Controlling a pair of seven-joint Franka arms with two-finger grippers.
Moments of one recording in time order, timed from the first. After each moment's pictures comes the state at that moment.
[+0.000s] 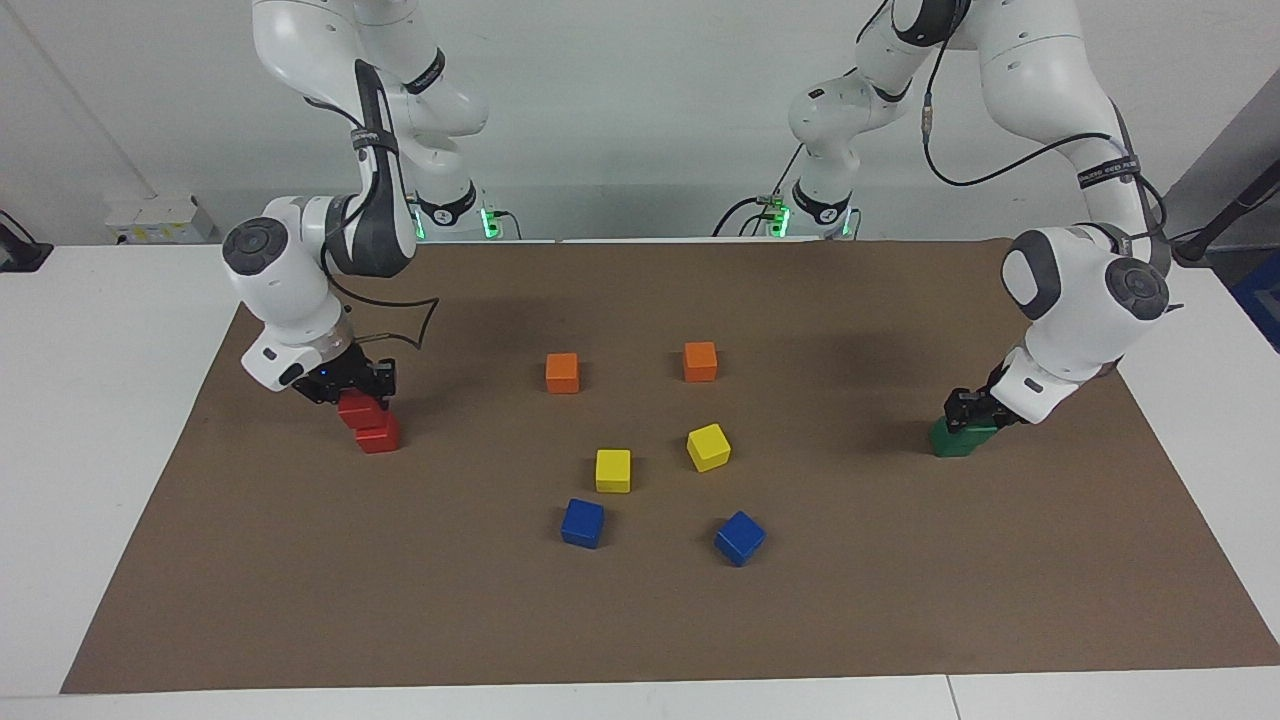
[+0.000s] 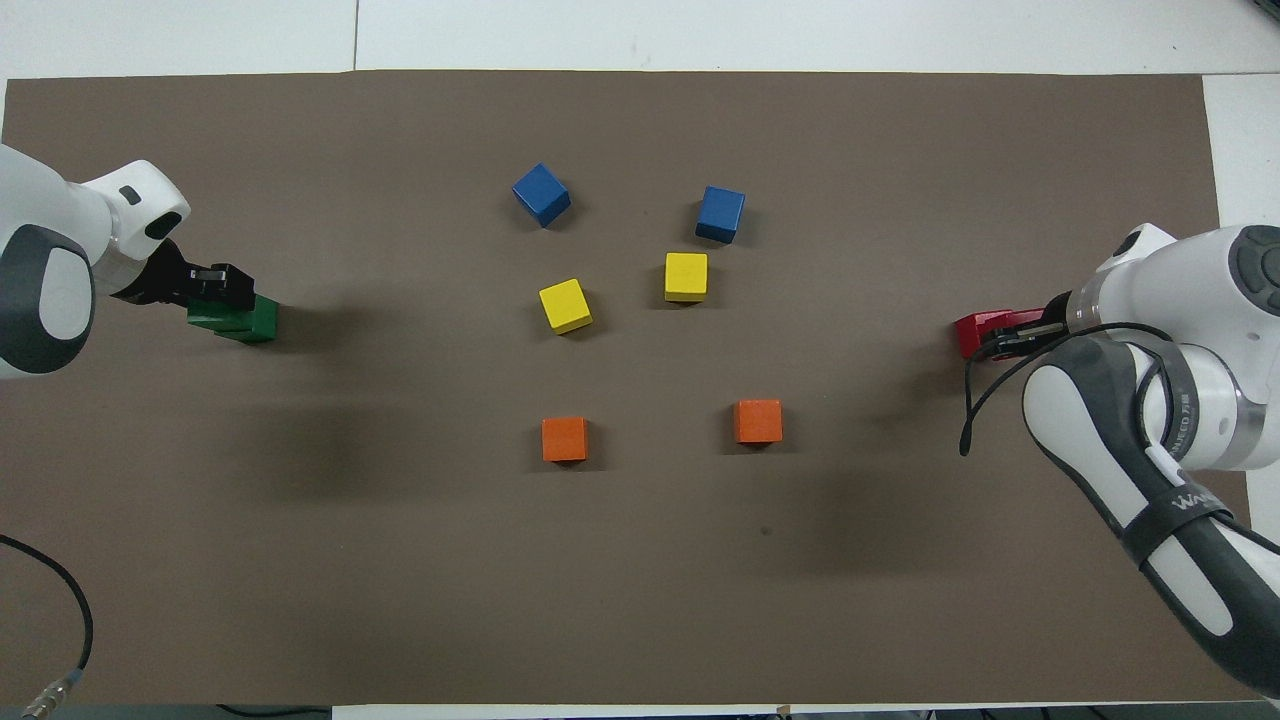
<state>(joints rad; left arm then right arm) 0.33 0.35 -0.31 -1.79 0.08 2.06 0.10 -0.12 0.13 0.05 -2.14 -0.01 2.26 -0.15</state>
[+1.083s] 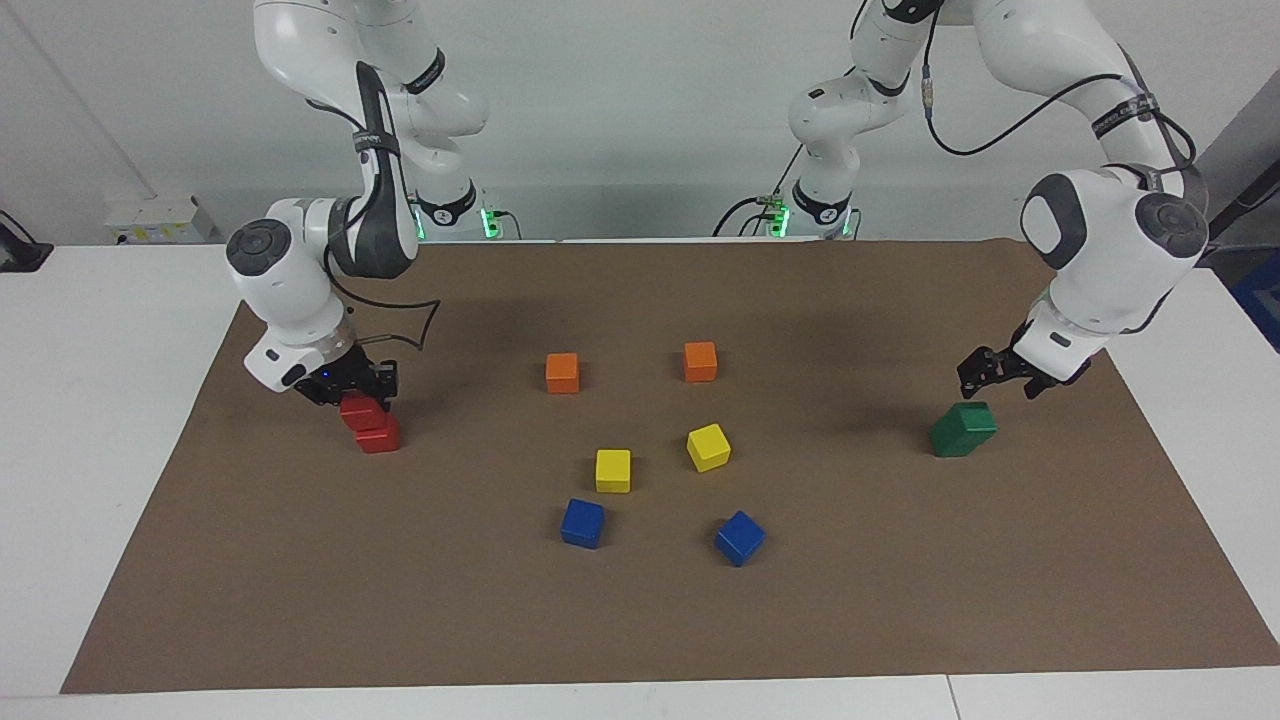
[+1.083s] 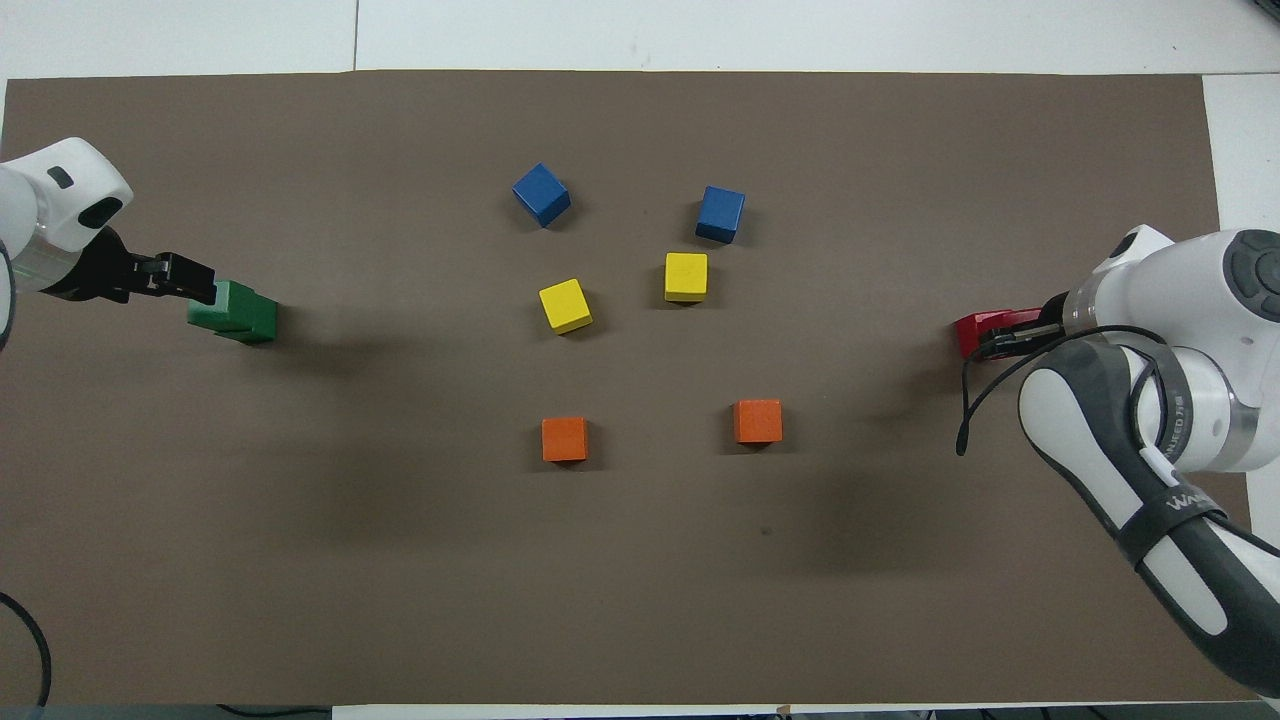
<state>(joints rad) 0.33 0.20 -0.31 -1.74 0.08 1.91 0.10 -0.11 0.13 0.06 -2.15 -0.01 2.30 -0.15</state>
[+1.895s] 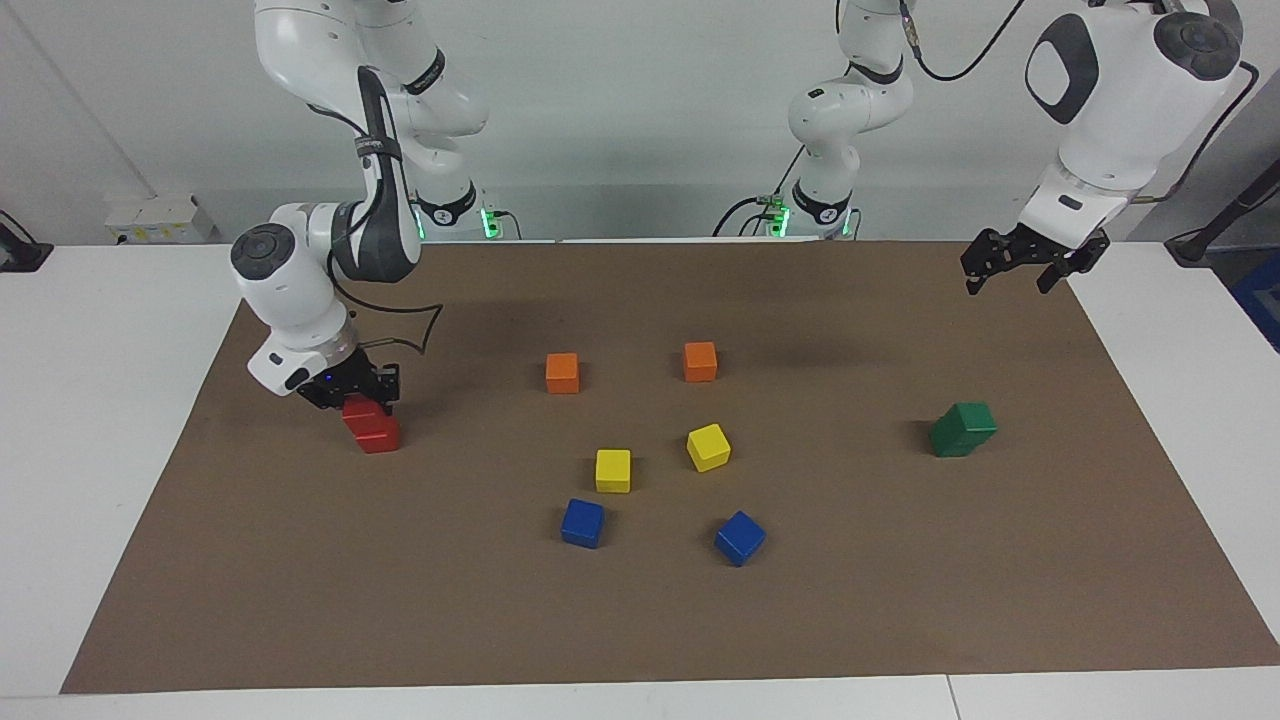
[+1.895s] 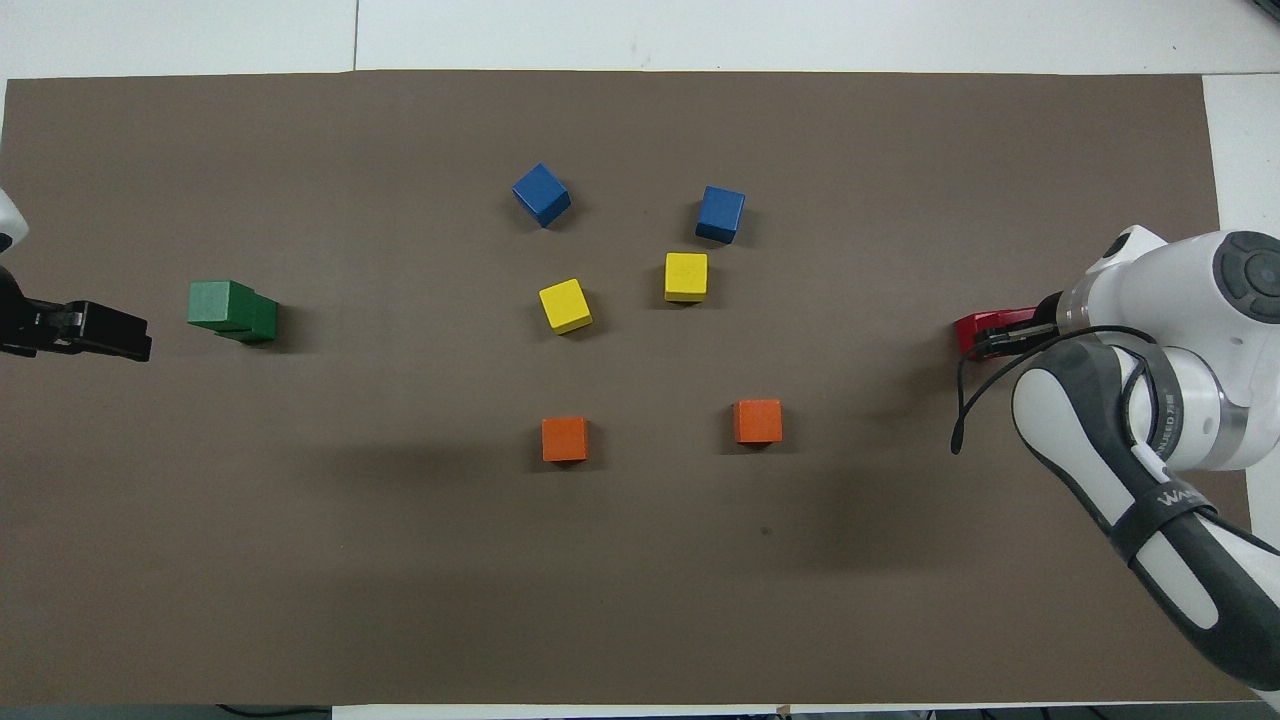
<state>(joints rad) 0.30 -0.05 -0.31 -1.72 0.04 1.62 0.10 -0.11 0.14 0.06 -2.15 -0.01 2.30 -0.15</state>
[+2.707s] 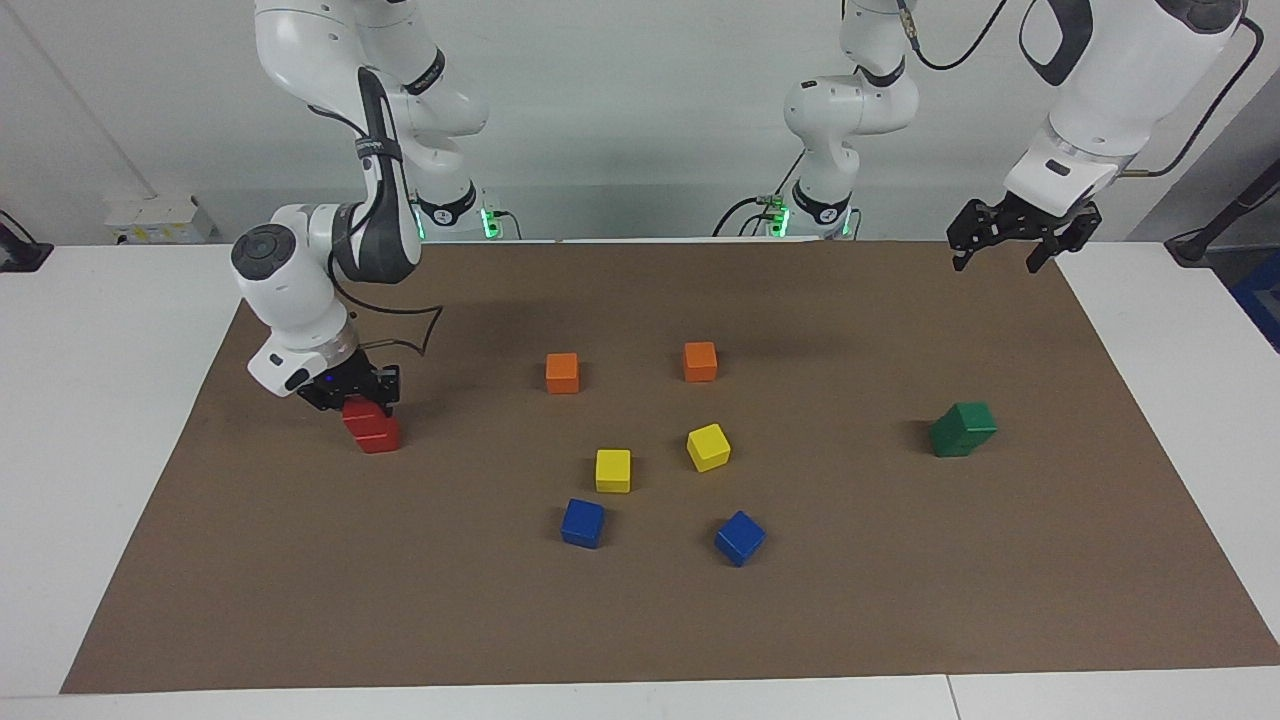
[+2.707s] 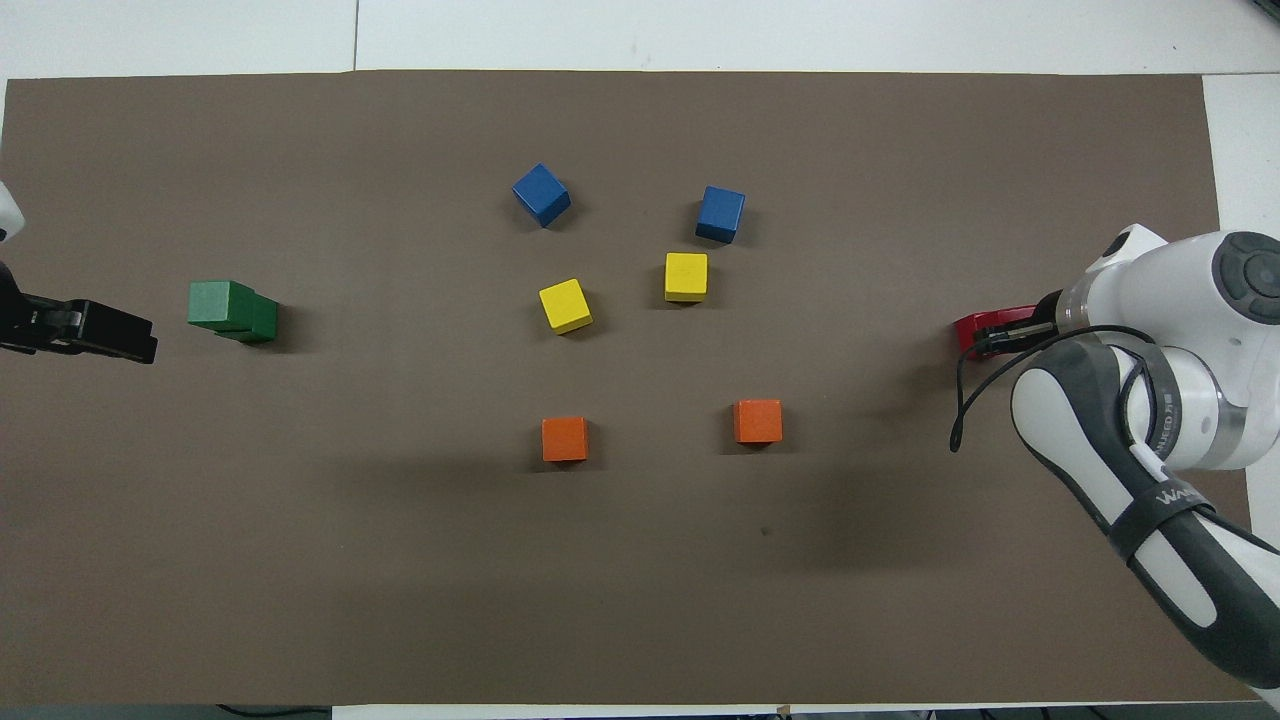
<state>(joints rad) 0.00 -0.04 -0.06 -1.63 0.04 1.53 0.10 -0.11 0.14 0.06 -2.15 -0.01 2.32 -0.15</state>
